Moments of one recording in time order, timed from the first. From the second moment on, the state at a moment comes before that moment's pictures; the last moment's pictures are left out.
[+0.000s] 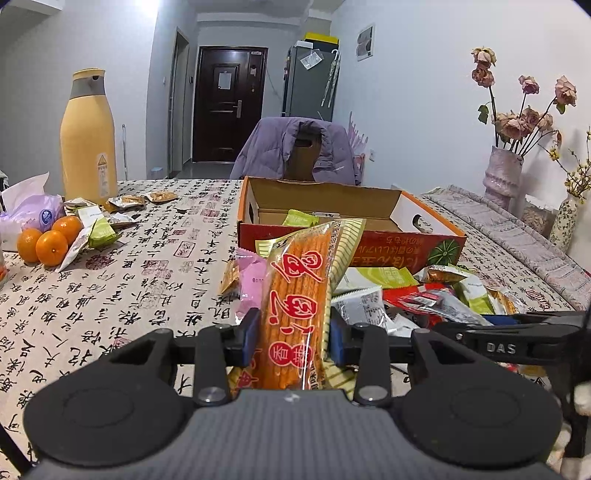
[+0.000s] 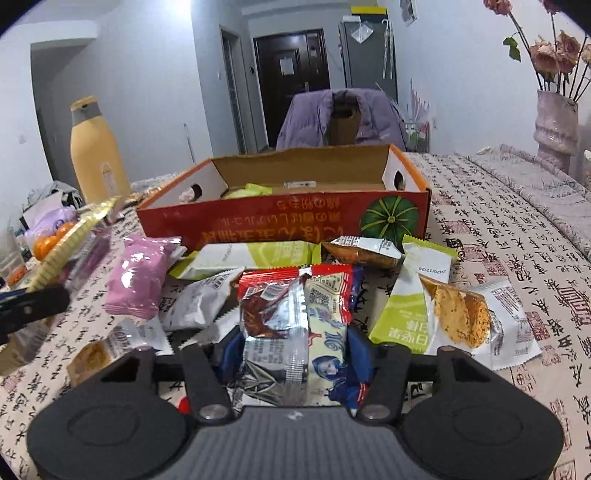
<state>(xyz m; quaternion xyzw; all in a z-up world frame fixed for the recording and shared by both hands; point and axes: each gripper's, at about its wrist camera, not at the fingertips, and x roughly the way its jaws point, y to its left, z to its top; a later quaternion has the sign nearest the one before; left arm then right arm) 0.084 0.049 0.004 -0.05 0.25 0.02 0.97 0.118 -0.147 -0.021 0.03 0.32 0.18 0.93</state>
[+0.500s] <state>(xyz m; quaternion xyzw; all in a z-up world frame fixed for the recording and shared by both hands) 0.096 0.043 0.016 -0.04 0.23 0.01 0.97 0.097 -0.163 0.018 0.04 0.24 0.20 0.95</state>
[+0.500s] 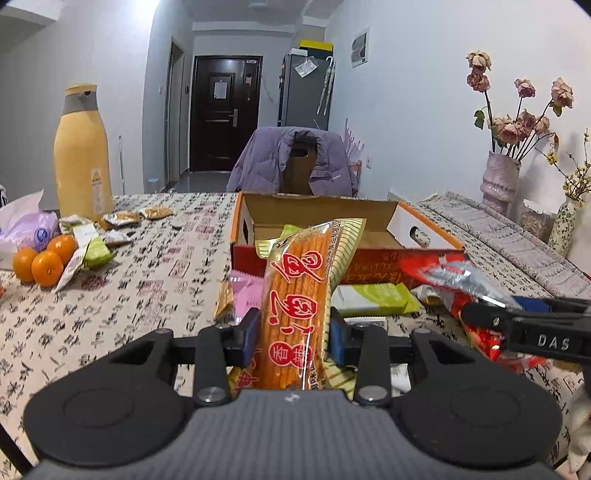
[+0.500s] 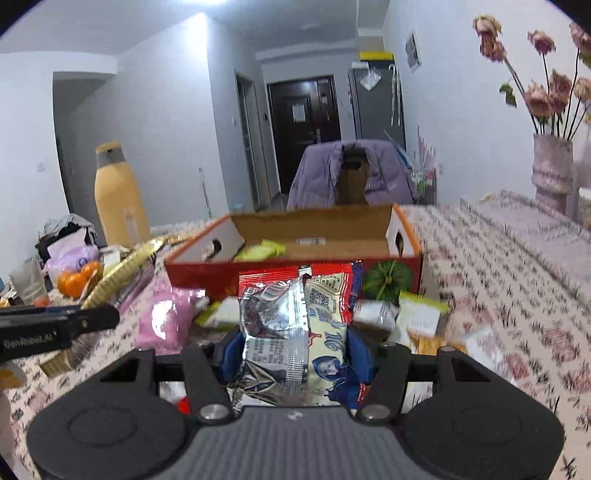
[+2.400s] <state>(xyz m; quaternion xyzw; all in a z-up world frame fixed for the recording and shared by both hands) 0.295 0.058 0.022 -0.06 0.18 0.07 0.98 0.291 -0.137 0.015 0.03 0.19 0.14 0.97</state>
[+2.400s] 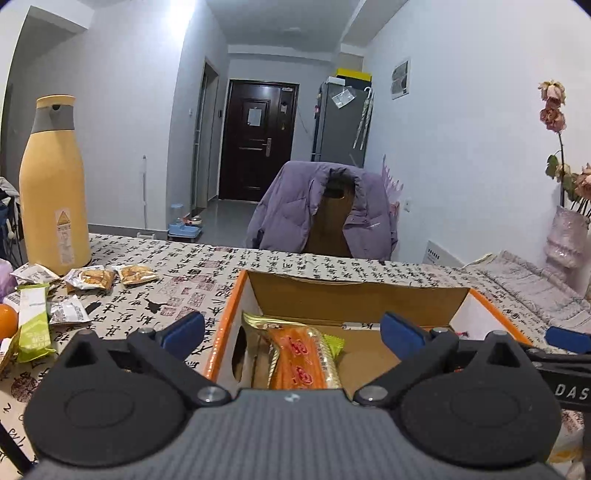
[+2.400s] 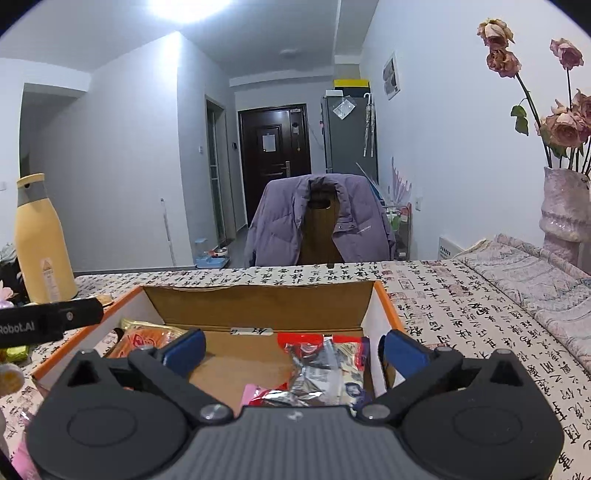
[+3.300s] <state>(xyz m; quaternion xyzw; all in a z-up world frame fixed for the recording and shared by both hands) 0.196 0.056 0.075 -0.07 0.16 0.07 0.98 0.199 -0.160 0.069 0.01 0.17 0.16 0.97</state>
